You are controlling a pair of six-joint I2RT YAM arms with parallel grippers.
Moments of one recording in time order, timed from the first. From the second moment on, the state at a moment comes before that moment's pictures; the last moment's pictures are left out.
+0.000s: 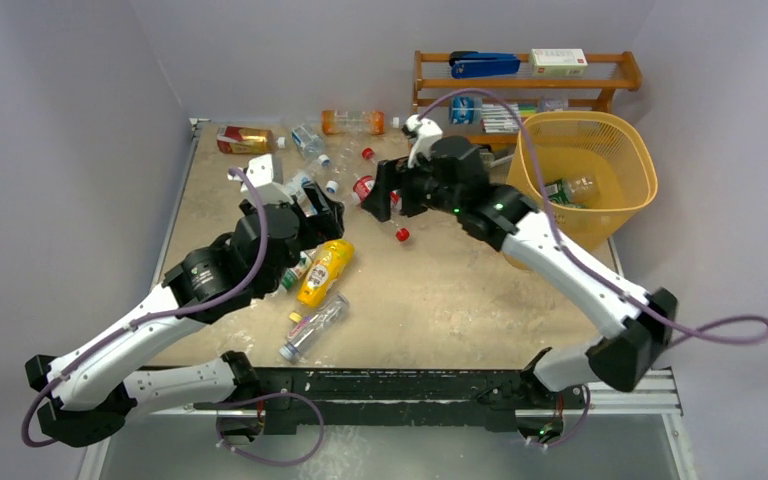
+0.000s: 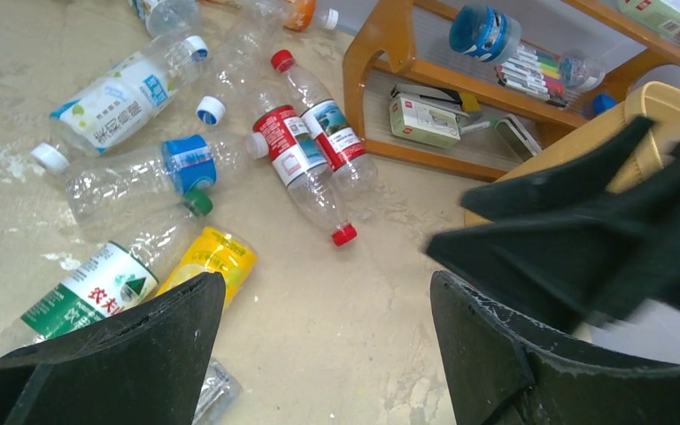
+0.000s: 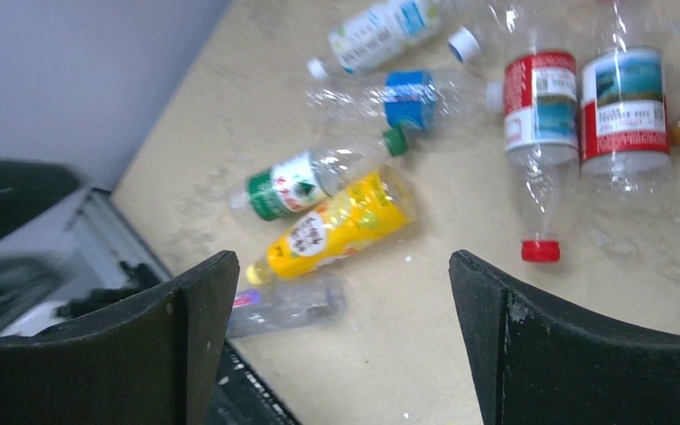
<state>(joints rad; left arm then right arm) -0.97 0.98 1.24 -0.66 -0.72 -0.76 0.71 1.37 1.44 -0.45 -0.13 0.40</state>
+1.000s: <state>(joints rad) -0.97 0.84 1.13 -0.83 -0.65 -0.82 0.69 1.96 1.42 -0.32 0.11 0.25</state>
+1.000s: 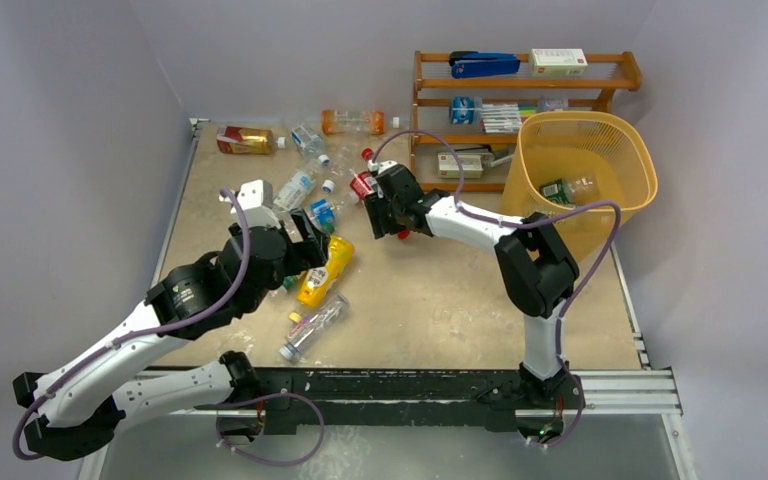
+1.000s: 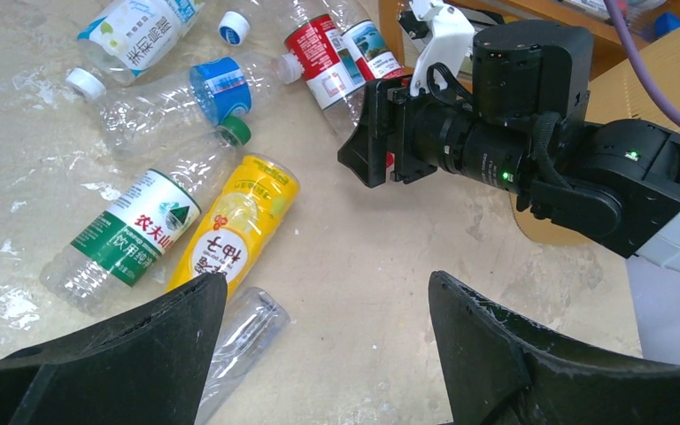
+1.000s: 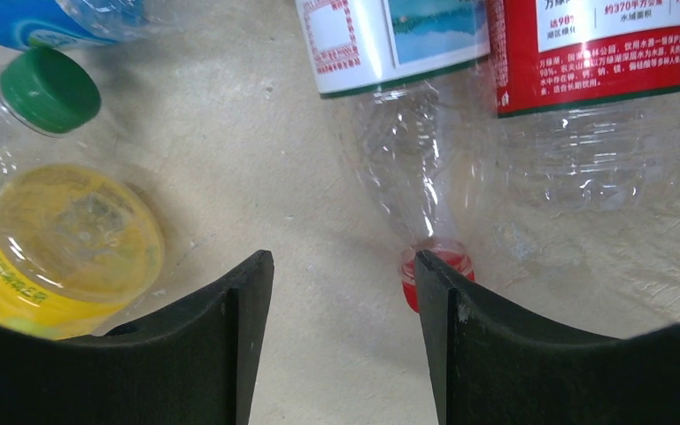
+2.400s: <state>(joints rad) -0.97 0.86 1.09 -0.83 -0.61 -0.86 0.59 1.95 1.30 -0.25 0.03 0.08</state>
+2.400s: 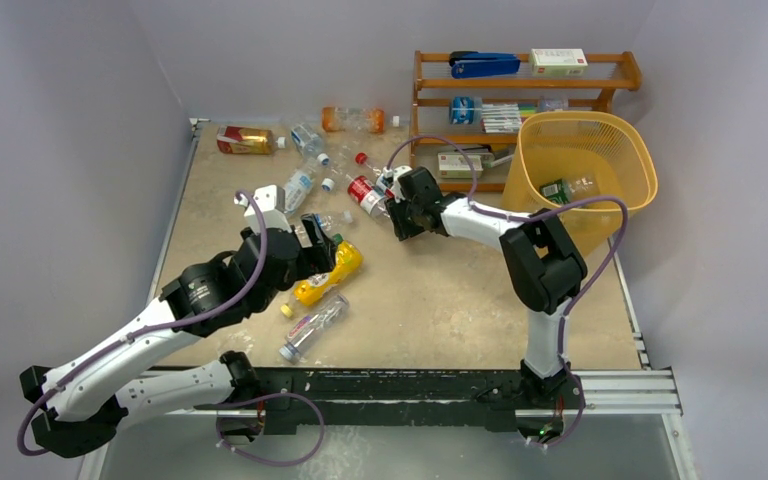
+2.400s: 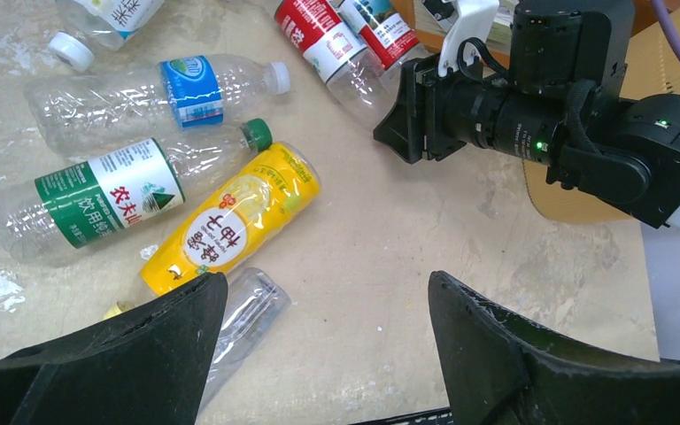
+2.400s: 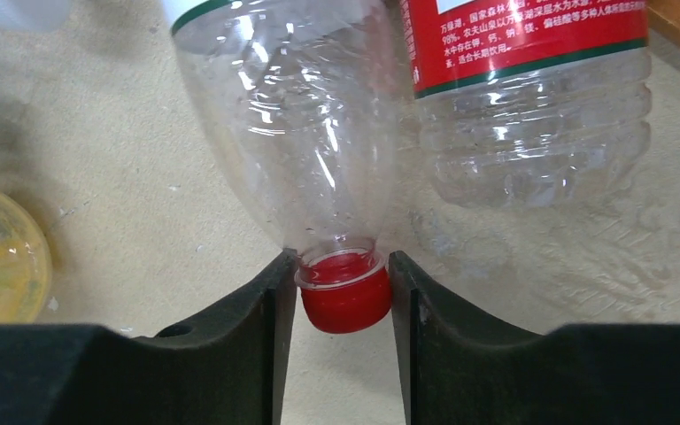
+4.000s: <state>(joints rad) -0.97 0.92 1.06 -0.78 -0.58 -0.88 0.17 1.13 1.51 -0.83 0.31 0.23</state>
